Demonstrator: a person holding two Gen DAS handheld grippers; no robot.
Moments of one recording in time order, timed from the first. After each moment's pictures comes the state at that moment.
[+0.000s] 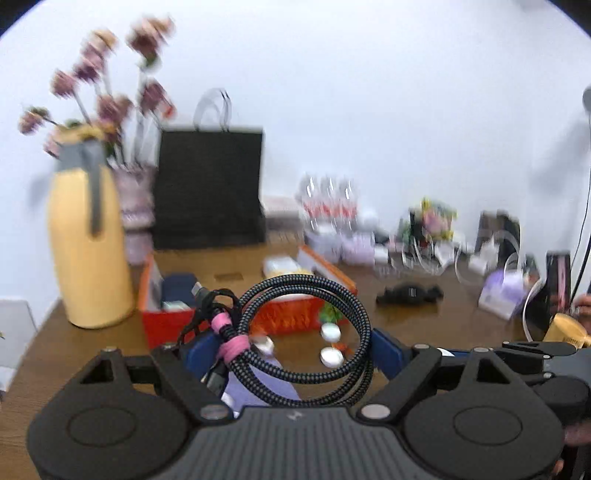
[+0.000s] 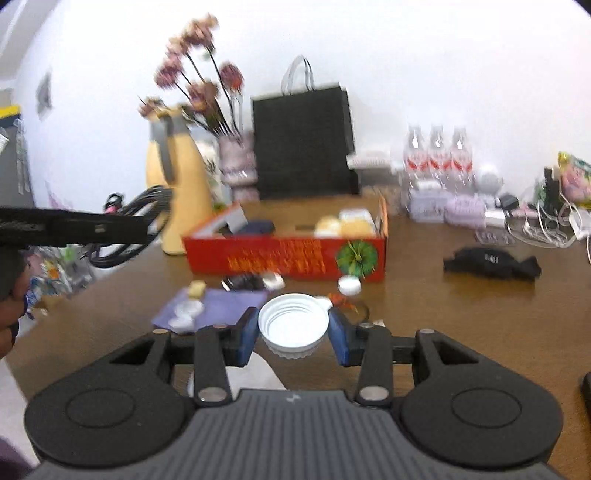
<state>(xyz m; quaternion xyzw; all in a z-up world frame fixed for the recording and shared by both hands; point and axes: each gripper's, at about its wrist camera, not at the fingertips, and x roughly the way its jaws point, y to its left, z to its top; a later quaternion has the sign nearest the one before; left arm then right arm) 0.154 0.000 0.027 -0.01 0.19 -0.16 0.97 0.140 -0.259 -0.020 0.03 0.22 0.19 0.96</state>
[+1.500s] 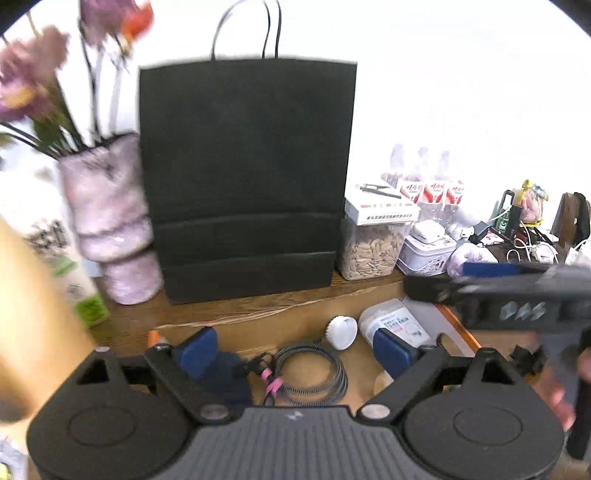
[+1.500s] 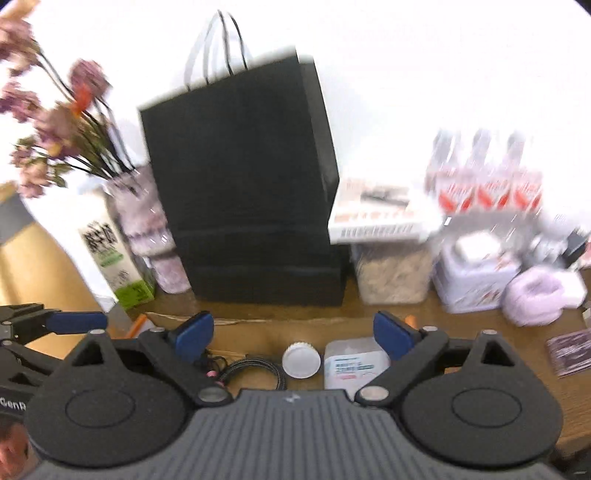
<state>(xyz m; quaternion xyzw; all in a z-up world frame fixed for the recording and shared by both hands) 0.481 -0.010 0.054 0.03 0.33 -0.11 0.94 0.497 -0.199 0.049 0.06 0.28 0.14 0.95</state>
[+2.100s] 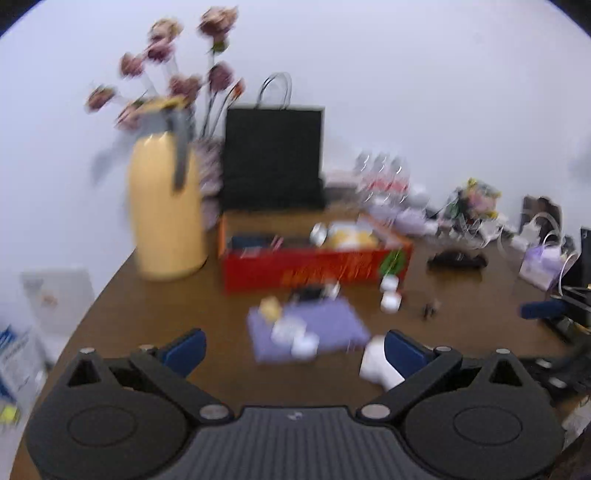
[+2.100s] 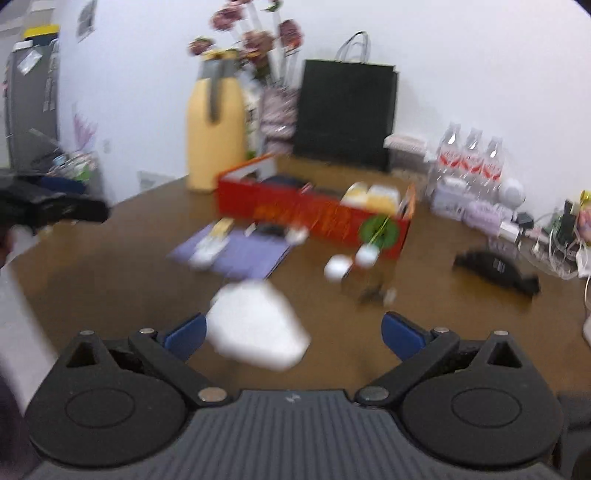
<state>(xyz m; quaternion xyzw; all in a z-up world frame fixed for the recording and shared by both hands) 0.088 0.039 -0.002 0.01 0.25 -0.08 0.97 0.102 -0.236 -0.025 -0.09 0.27 0.22 0.93</state>
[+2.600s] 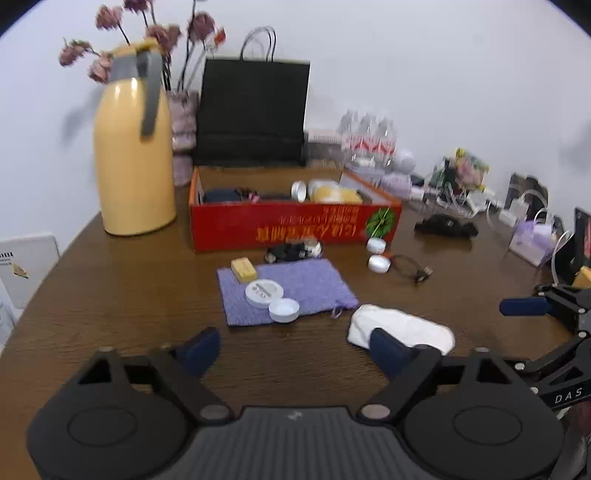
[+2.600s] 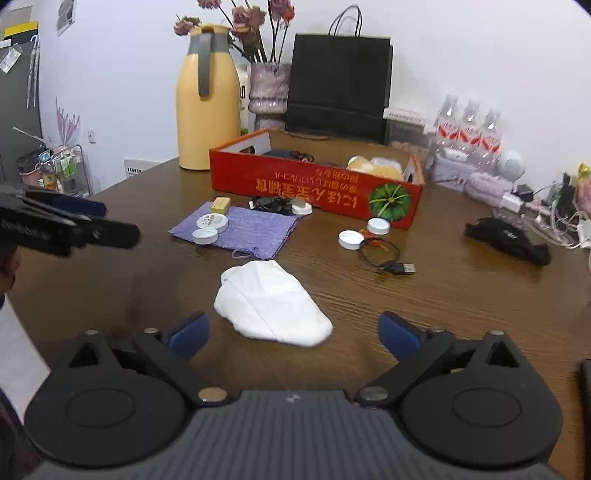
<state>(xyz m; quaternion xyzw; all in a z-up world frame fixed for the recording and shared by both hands) 0.141 0.032 -0.039 0.00 0.30 -0.12 0.95 0.129 -0.204 -0.049 -0.08 0.30 0.19 0.93</state>
